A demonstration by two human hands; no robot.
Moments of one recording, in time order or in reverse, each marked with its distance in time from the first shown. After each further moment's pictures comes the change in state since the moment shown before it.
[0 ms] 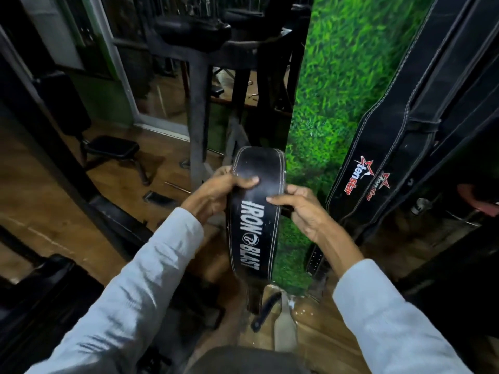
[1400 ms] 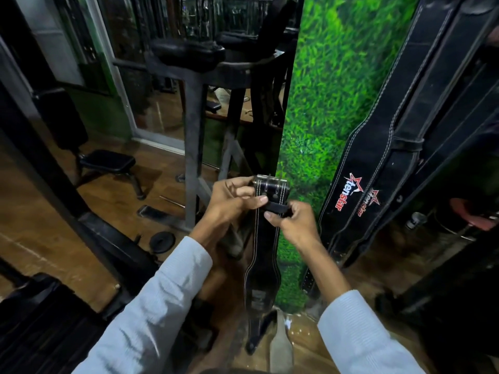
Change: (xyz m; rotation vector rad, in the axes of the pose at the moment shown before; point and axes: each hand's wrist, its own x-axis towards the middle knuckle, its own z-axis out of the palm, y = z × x) left_hand 0.005 -0.007 0.046 0.091 0.191 0.259; right_hand 0.010 0.013 -0.007 -0.311 0.280 -0.195
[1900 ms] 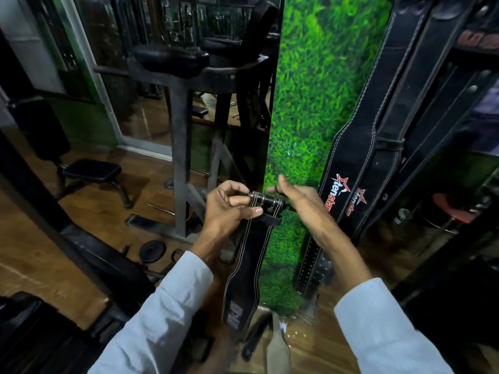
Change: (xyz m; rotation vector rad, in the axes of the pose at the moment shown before) left_hand 0.000 -0.014 0.013 0.017 0.059 0.059; right_hand -0.004 -0.053 -0.050 -0.038 -0.158 -0.005
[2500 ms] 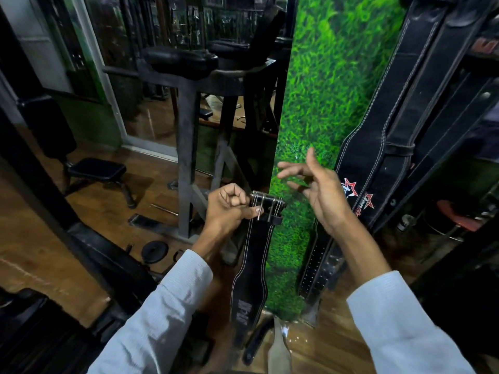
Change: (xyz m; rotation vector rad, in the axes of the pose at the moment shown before) left_hand 0.006 -0.002 -0.016 0.018 0.002 0.050; right_hand 0.013 -0.024 -0.002 0.228 0.031 -0.195
